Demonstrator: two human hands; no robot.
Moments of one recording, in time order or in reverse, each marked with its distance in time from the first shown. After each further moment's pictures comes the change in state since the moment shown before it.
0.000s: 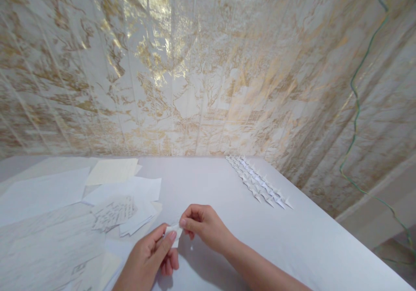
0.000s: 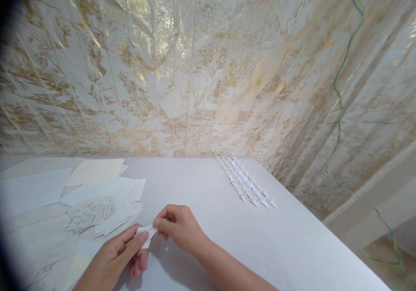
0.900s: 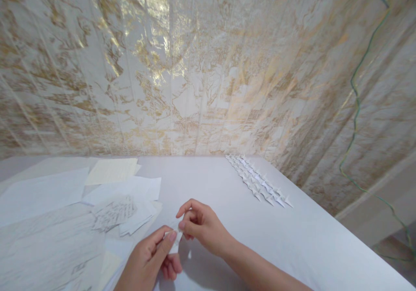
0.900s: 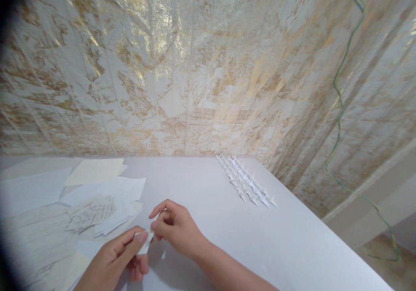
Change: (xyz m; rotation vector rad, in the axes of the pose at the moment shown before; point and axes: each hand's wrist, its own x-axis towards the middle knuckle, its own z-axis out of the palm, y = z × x) left_hand -0.005 0.005 0.003 -0.035 -0.036 -0.039; right_hand -0.004 -0.003 0.007 0.139 -0.066 -0.086
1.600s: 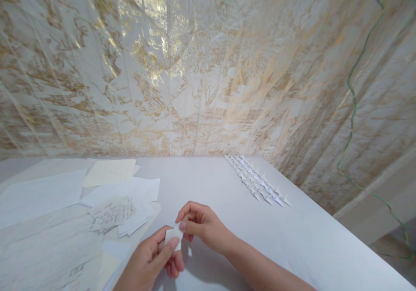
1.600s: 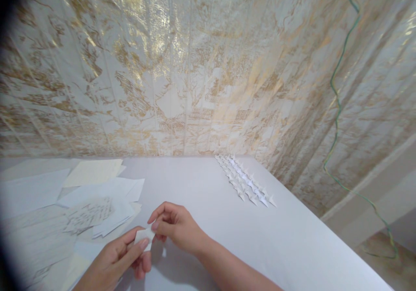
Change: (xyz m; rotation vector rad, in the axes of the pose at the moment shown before) left_hand 0.004 -0.003 -0.003 -0.009 -0.084 0.025; right_hand 0.001 0.004 -0.007 0.078 -0.055 0.046
